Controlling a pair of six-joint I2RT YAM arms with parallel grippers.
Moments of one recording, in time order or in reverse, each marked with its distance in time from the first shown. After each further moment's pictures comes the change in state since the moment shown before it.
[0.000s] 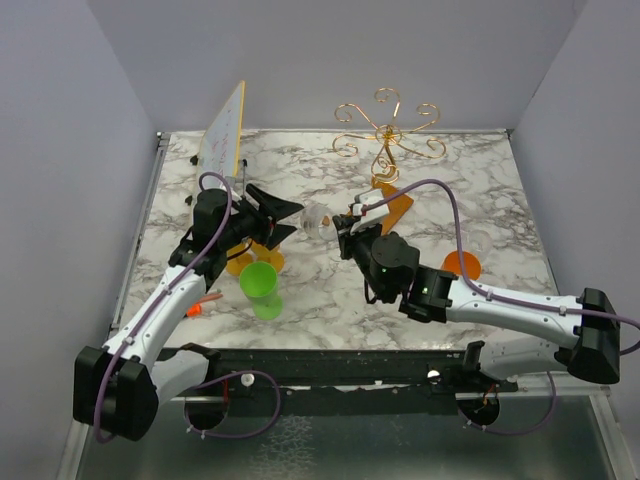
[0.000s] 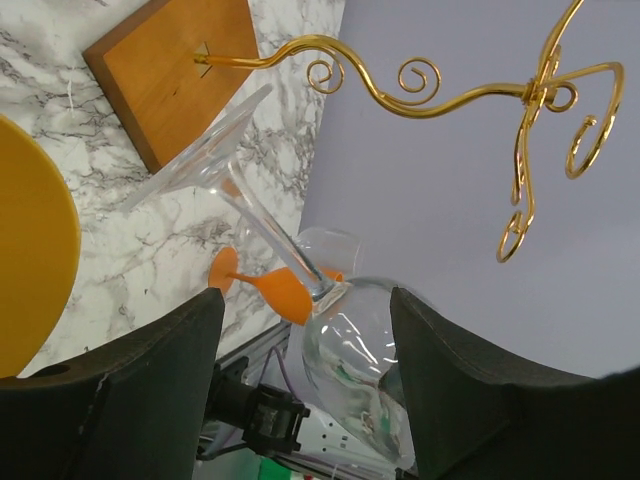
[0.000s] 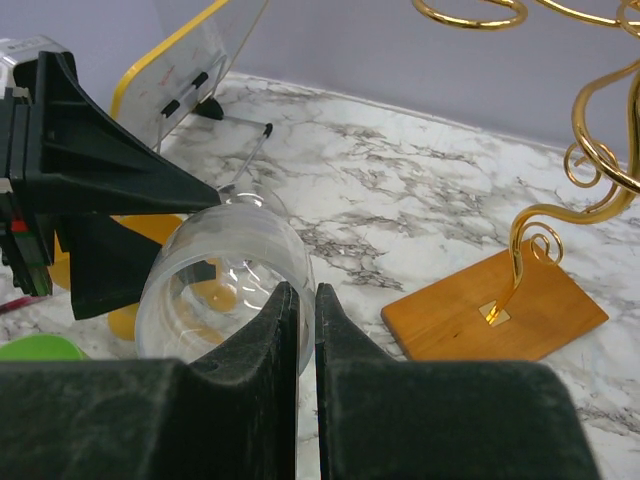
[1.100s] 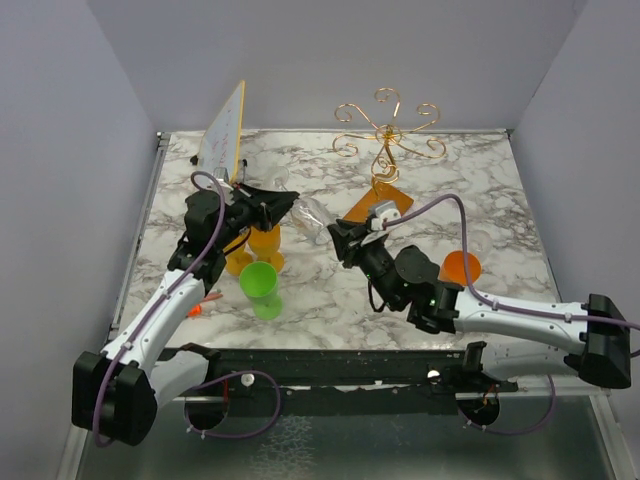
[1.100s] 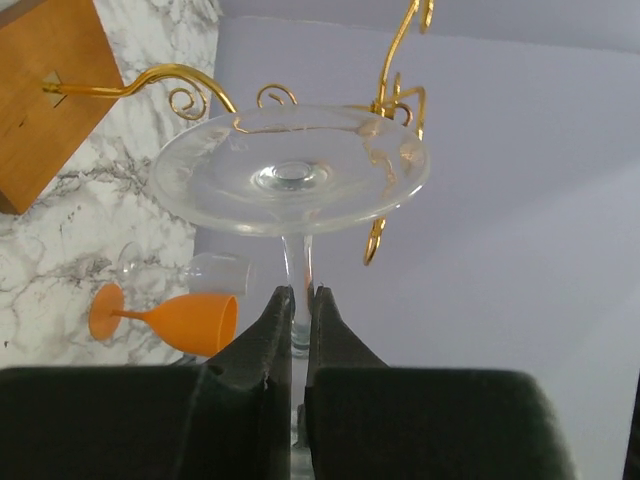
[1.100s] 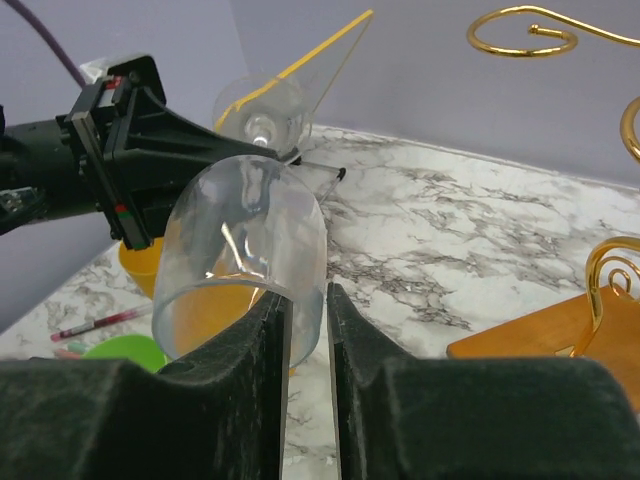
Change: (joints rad) left arm 0.002 -0.026 -0.045 0.255 -0.042 -0.247; right arm 0.024 -0.036 -0.134 0.291 -0.105 -0.044
